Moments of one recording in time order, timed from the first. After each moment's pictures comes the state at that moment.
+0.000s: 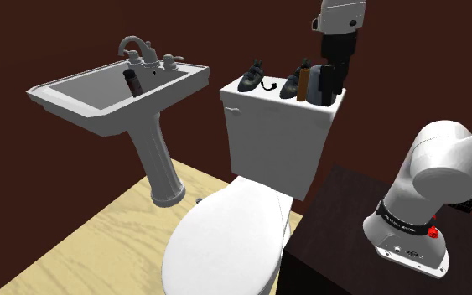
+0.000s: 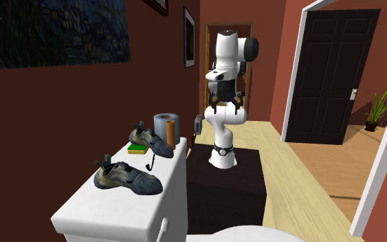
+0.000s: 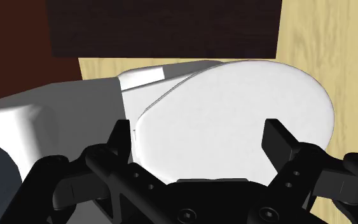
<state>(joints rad) 0.01 -0.81 0.01 -2.37 0.04 1.45 0.02</state>
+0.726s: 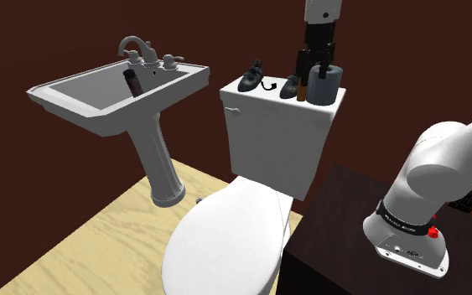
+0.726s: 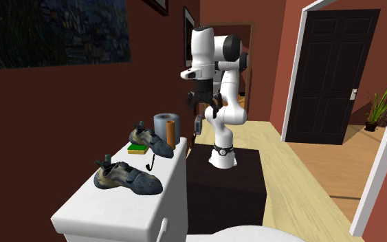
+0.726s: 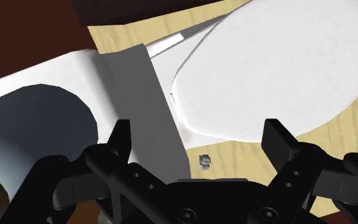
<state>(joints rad) -0.10 -0.57 -0.07 -2.21 -0.02 1.58 0.07</state>
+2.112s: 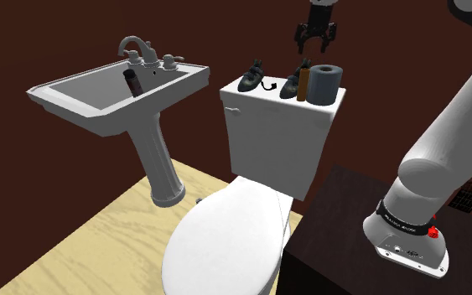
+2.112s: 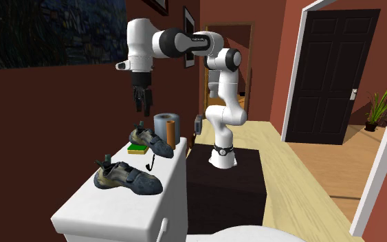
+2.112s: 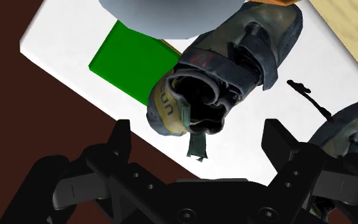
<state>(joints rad) -0.28 -0.10 -0.29 -1.73 0.01 1.71 0.18</state>
